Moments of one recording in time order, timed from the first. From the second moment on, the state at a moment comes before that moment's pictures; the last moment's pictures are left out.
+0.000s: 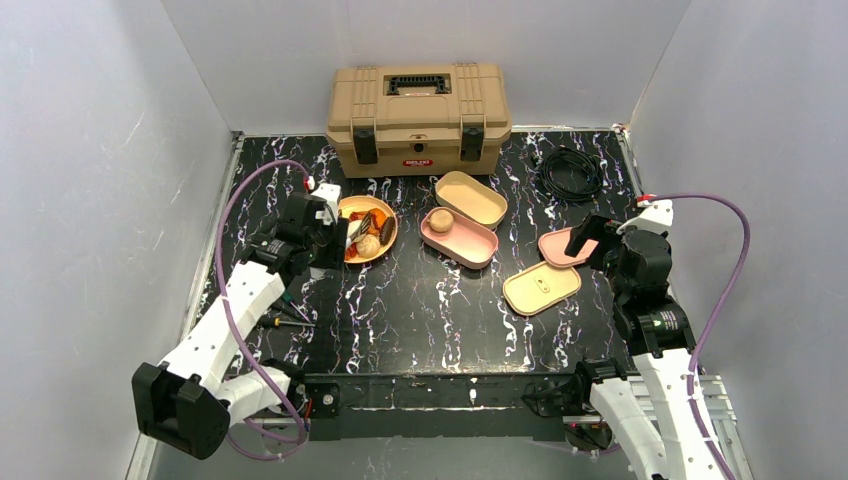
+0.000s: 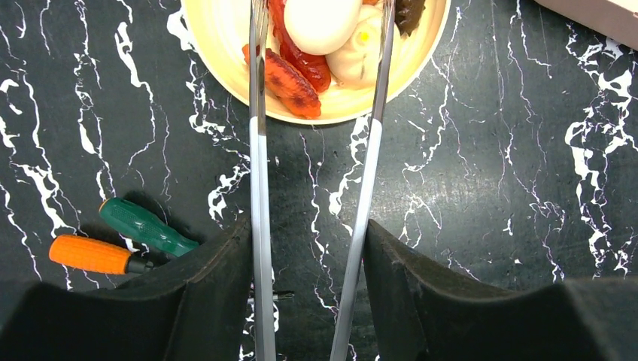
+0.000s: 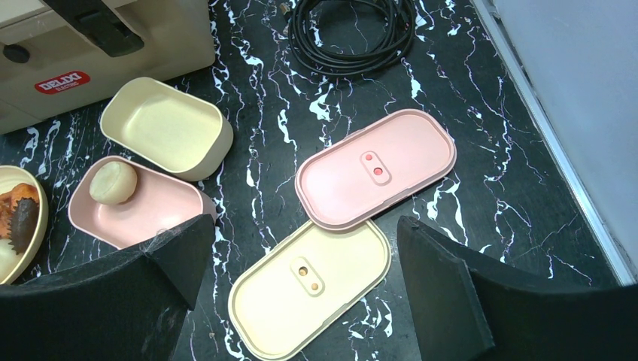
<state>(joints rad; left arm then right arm) -0.36 1.09 0.96 -0.74 -0.13 -0.11 0.16 0.58 0.75 -0.51 0.22 0.31</state>
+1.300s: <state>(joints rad) -0.30 1.18 0.96 -0.74 -0.05 -0.11 0.16 0.58 0.75 -0.51 0.22 0.31</state>
